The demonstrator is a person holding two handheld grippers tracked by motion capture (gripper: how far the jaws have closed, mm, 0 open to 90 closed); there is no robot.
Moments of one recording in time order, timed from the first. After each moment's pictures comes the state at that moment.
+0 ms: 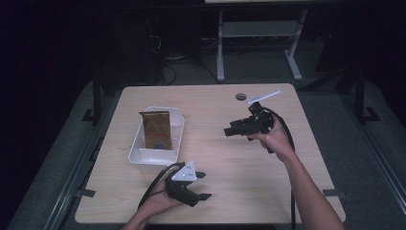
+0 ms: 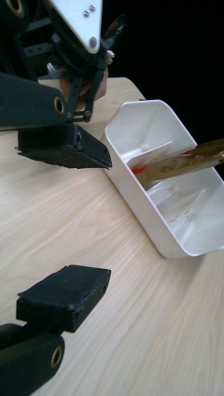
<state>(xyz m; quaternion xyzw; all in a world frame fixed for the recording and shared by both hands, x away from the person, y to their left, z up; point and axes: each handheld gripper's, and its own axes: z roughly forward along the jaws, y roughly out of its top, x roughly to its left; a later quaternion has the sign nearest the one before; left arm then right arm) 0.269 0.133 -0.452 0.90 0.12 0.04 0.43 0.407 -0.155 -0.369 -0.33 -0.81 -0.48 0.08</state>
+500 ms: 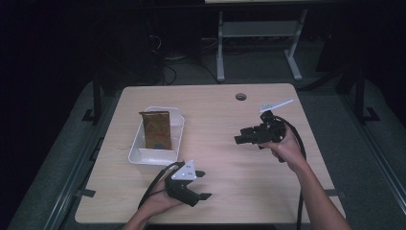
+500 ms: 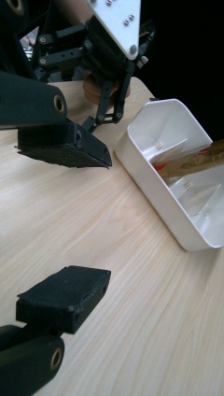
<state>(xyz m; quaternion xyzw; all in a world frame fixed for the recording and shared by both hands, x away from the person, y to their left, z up) 0.270 0.133 -0.452 0.89 0.13 0.04 0.43 0.385 -0.184 -0.381 -0.34 -0.81 -0.47 0.08</state>
